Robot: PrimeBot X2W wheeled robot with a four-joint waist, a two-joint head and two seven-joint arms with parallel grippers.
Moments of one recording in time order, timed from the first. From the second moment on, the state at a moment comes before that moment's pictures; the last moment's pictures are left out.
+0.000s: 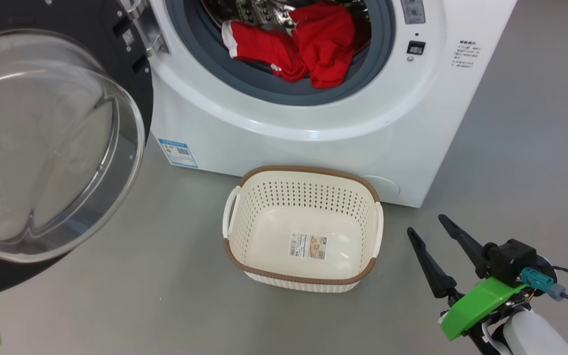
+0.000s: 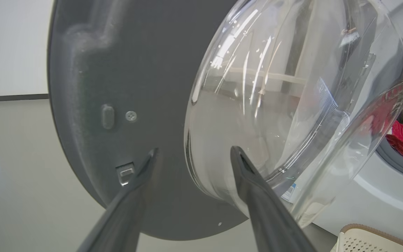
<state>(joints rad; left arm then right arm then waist) -0.31 0.23 0.41 0.60 -0.24 -0.13 -0.26 -0.24 -0.29 0.28 0.33 0.37 0.13 -0.25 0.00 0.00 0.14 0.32</state>
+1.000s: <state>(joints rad) -0.04 0.13 0.14 0.25 -0.33 -0.13 -0.26 -0.22 -0.26 0.25 0.32 0.37 0.13 -0.25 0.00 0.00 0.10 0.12</state>
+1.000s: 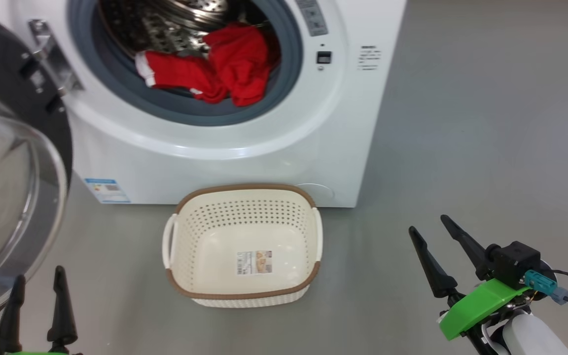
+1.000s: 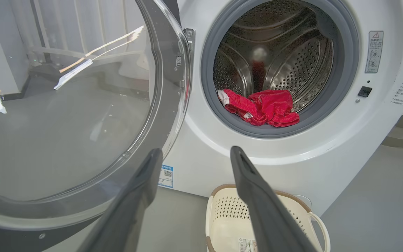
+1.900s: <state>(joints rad) 0.02 0.15 0.04 0.17 -0.39 -0.13 -0.26 -0.22 -0.24 0.21 0.30 0.37 0.13 -0.25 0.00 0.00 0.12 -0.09</state>
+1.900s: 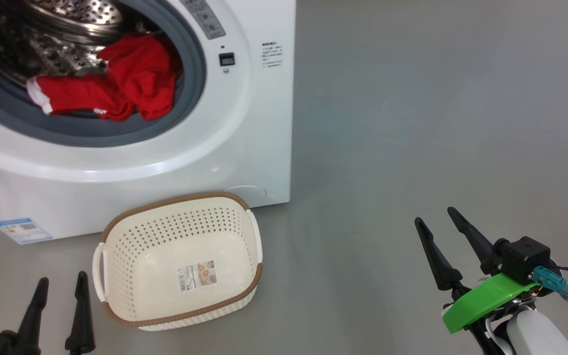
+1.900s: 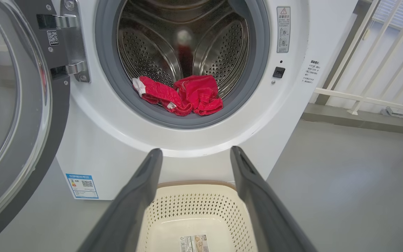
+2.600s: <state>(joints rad) 0.04 0.15 0.04 0.16 -0.40 -0.13 -0.26 -0.20 -0.24 0.18 0.29 0.37 0.13 -0.25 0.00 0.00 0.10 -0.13</state>
